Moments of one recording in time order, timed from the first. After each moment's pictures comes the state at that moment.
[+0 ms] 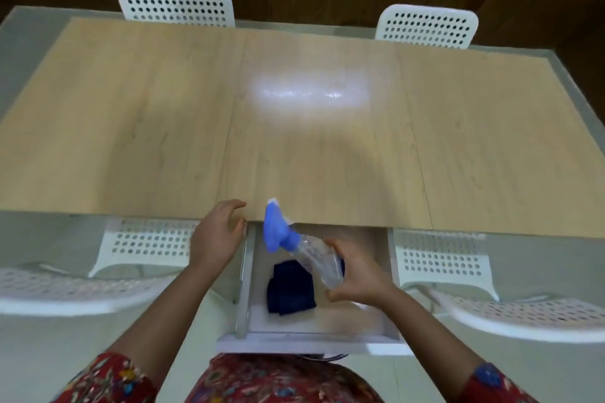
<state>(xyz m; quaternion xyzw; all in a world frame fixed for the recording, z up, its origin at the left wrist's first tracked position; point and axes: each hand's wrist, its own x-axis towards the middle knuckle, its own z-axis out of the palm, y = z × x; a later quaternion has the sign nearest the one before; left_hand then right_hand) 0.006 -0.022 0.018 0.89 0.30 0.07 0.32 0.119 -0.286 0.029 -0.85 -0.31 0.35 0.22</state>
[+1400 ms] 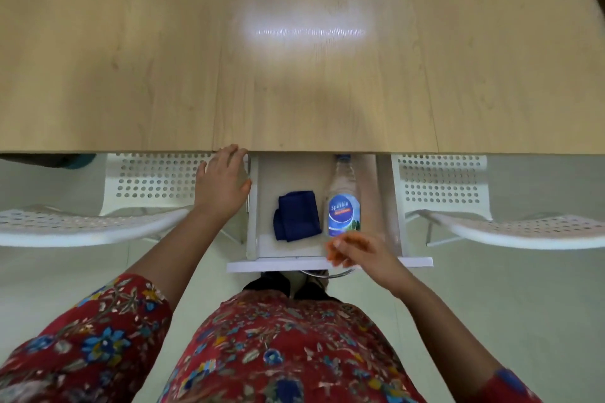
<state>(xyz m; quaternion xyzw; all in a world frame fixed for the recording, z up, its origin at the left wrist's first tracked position) -0.021 -0.034 -0.006 0.96 0.24 -0.06 0.14 0.025 -0.338 0.027 -0.73 -0.06 0.48 0.47</state>
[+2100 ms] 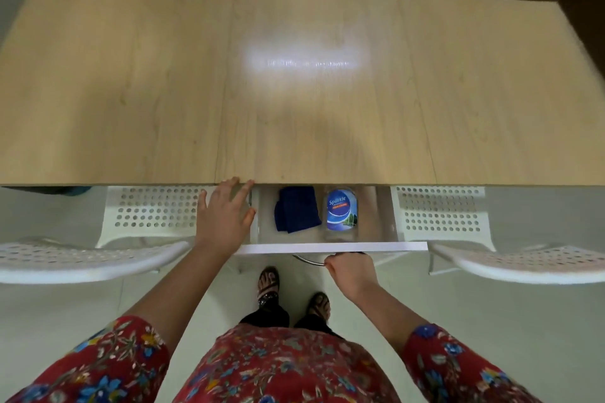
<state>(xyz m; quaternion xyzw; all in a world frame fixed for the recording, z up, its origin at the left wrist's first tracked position) -0.021 -0.034 -0.010 0.97 0.23 -0.04 0.10 0.049 -0.299 -0.055 -0.89 -0.37 0.27 -0.09</state>
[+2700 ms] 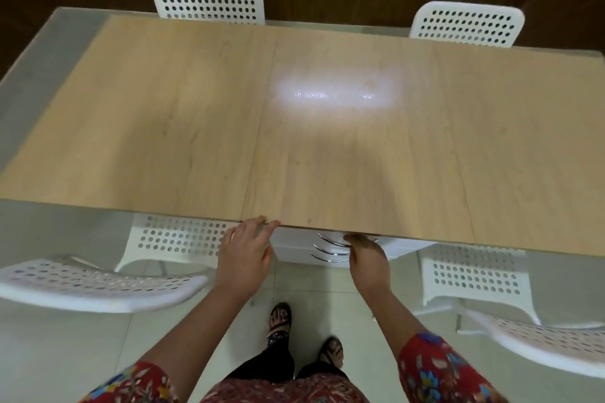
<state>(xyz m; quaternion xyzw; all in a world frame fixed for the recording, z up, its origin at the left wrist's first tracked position) -0.019 -0.026 -0.020 0.97 0.21 0.04 0.12 0.128 -0.238 -0.081 -0.94 -0.28 0.05 0.16</state>
